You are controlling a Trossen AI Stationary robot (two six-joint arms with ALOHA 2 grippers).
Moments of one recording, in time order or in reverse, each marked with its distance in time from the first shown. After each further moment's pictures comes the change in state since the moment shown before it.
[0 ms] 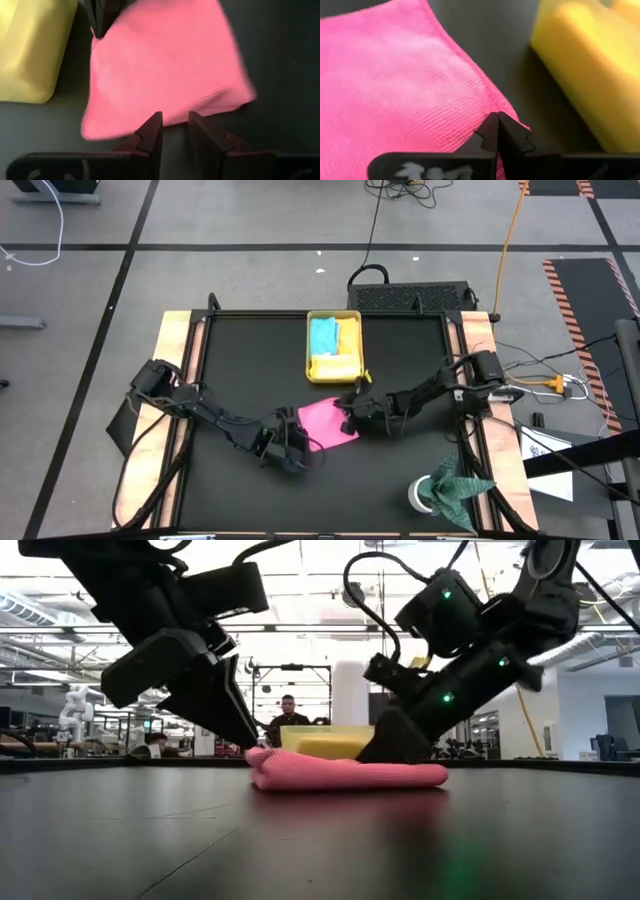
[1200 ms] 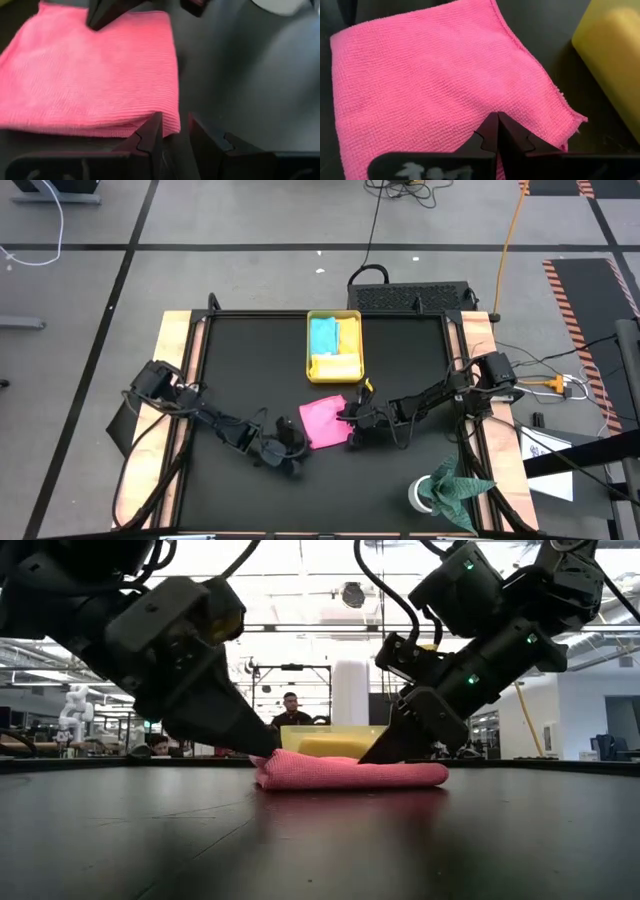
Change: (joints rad) left arm -0.015 0.009 -0.302 0.746 0.119 -0.263; right arm 0.084 -0.075 0.000 -0.118 -0.025 -0.003
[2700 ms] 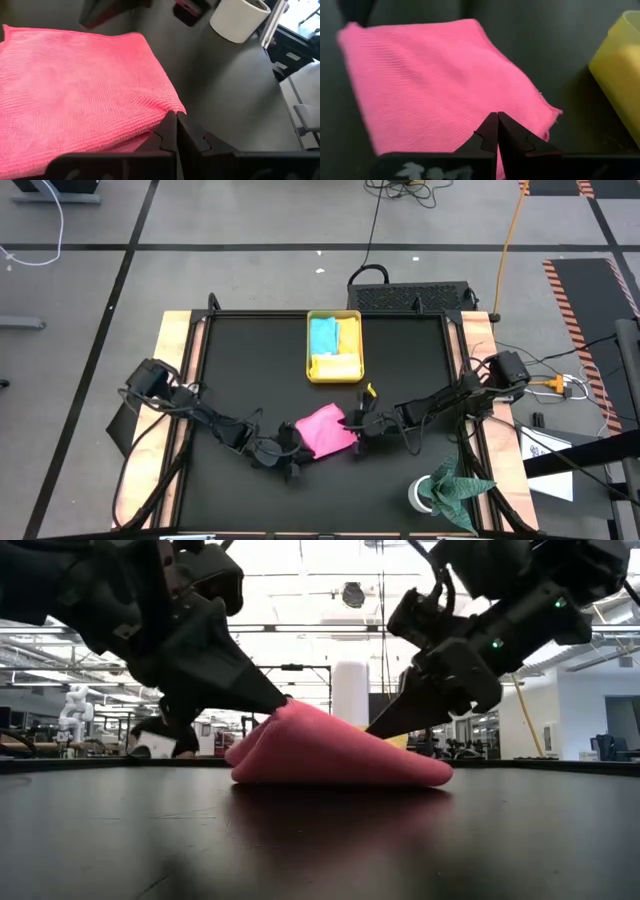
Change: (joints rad) left arm -0.018 -0.038 0.000 0.088 0.073 -0.098; right arm 0.074 -0.095 0.000 -0.049 -0.003 -0.011
